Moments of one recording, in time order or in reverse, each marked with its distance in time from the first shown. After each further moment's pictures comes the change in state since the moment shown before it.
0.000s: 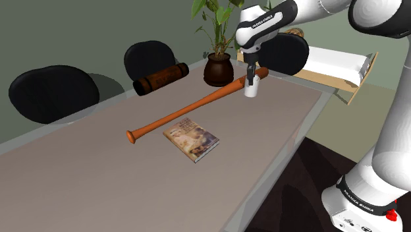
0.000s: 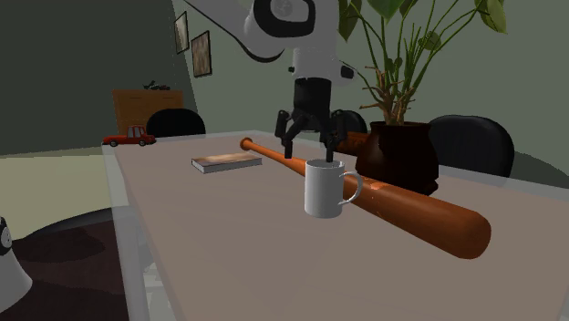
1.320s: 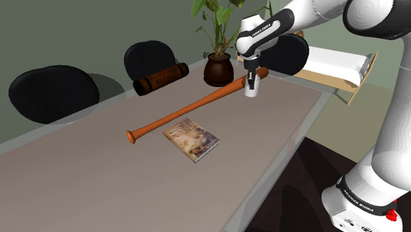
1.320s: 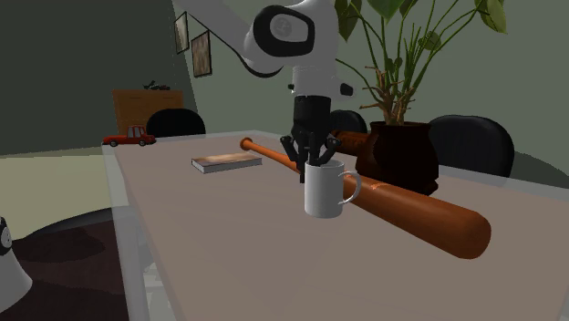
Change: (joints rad) arm -0.008 0.028 -0.002 -0.050 0.001 0.079 -0.004
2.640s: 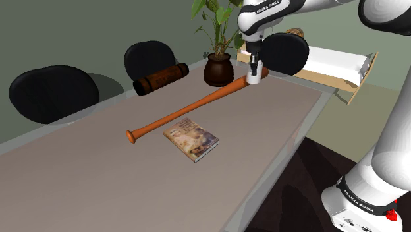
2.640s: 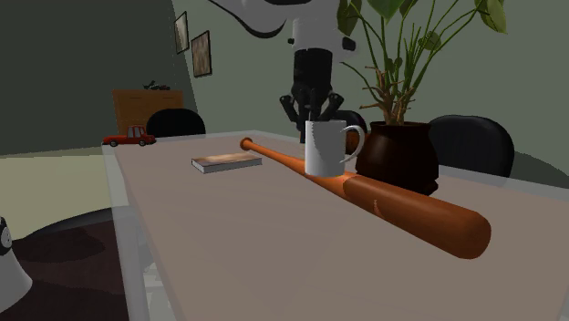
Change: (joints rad) arm 0.005 -0.077 -0.003 0.114 -0.006 -0.189 -0.015
